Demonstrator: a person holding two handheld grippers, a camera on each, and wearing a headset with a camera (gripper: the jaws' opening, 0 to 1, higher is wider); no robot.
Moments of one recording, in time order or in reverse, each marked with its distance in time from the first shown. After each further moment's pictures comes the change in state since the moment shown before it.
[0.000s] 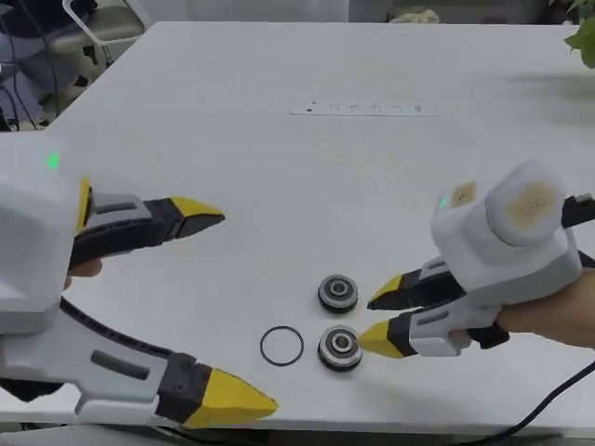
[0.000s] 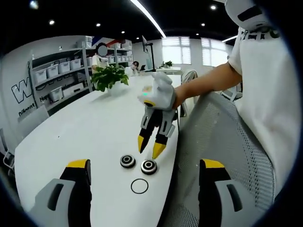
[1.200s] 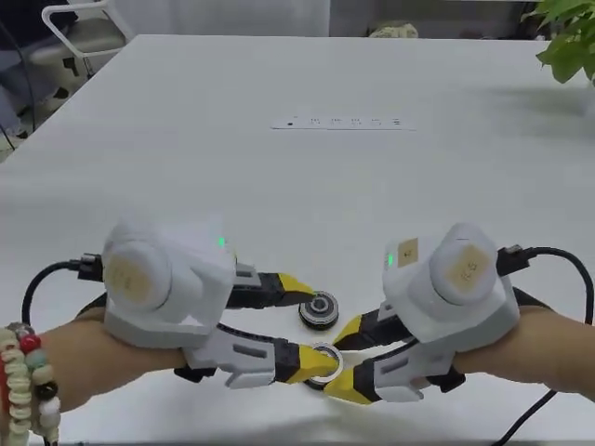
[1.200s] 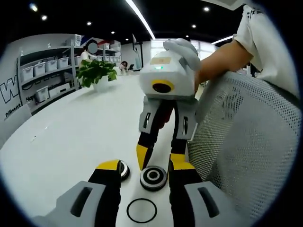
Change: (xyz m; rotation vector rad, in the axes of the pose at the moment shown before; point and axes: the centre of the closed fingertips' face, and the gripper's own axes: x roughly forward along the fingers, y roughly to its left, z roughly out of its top) left arm 0.107 0.003 -0.047 0.022 -0.008 -0.122; right arm 0.021 0.014 -0.010 -0.120 0.020 0.055
